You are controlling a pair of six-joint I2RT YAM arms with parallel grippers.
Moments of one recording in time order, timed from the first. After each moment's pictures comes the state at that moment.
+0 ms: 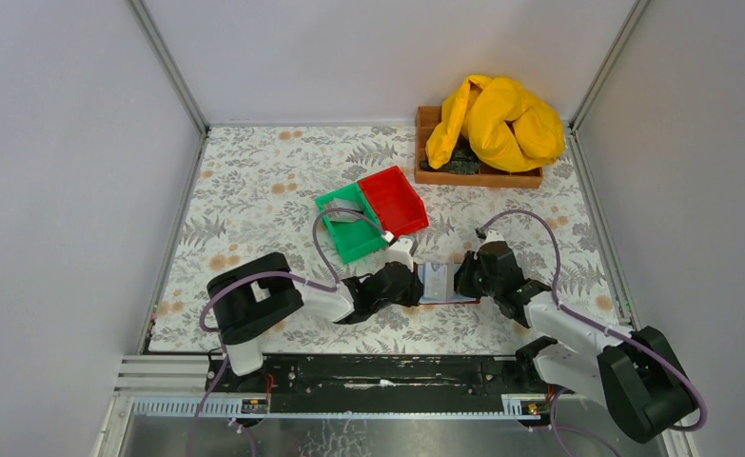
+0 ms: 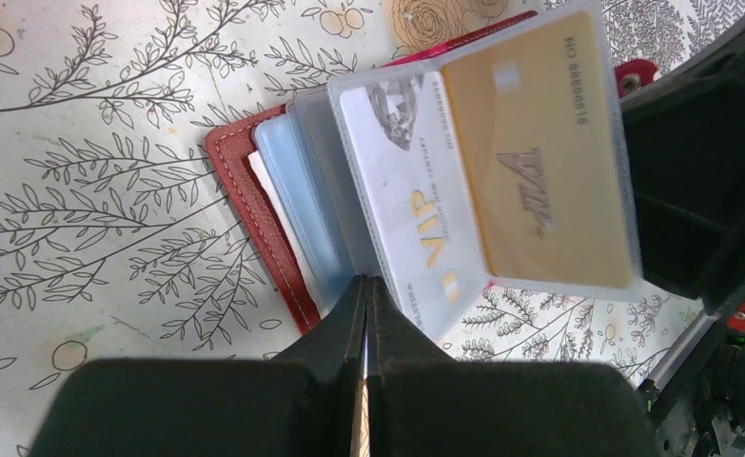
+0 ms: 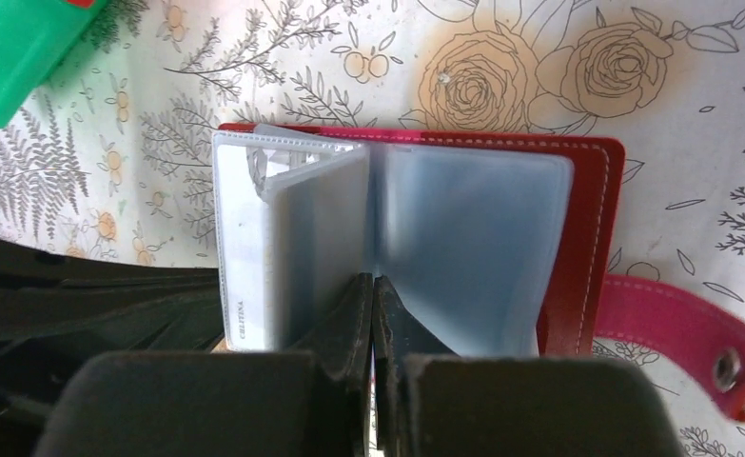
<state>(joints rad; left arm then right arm) -1.10 1.80 0.72 0.49 -0.22 -0.77 0.47 1.08 0.30 0.01 -0.10 0.63</state>
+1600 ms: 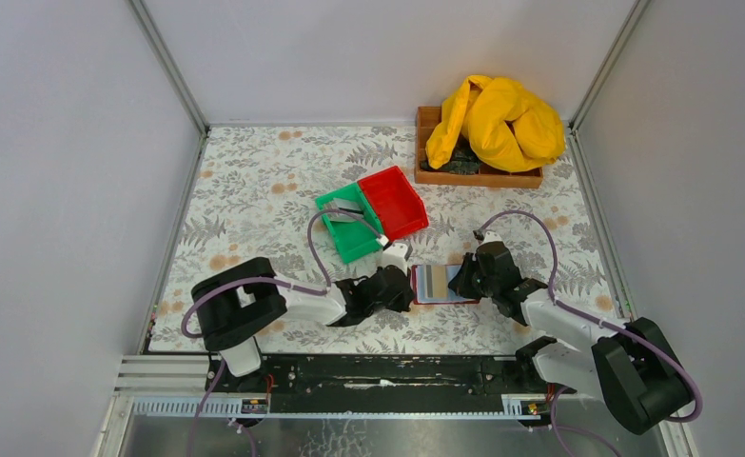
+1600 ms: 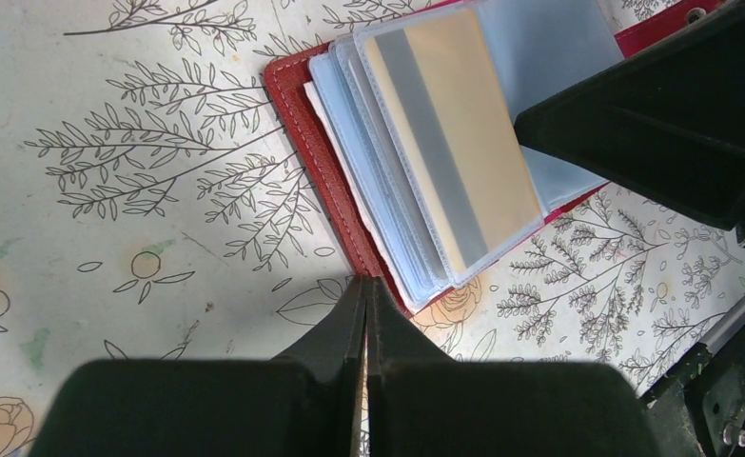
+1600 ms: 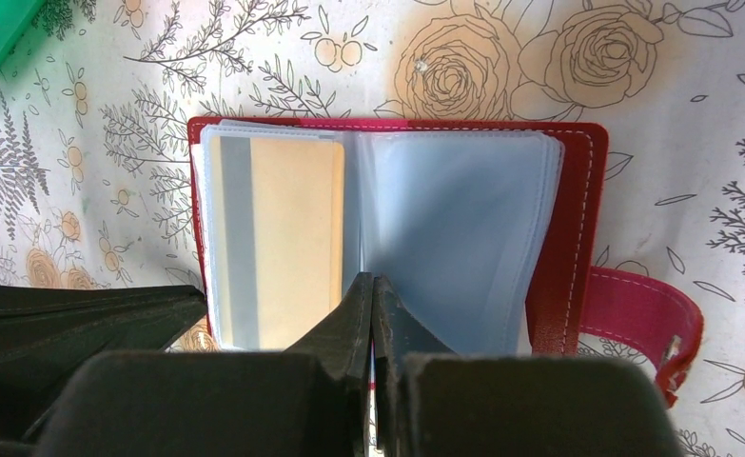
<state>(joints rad) -1.11 1.71 0.68 0.36 -0.24 -0.76 0.47 1.11 0.30 0.00 -0.07 0.60</state>
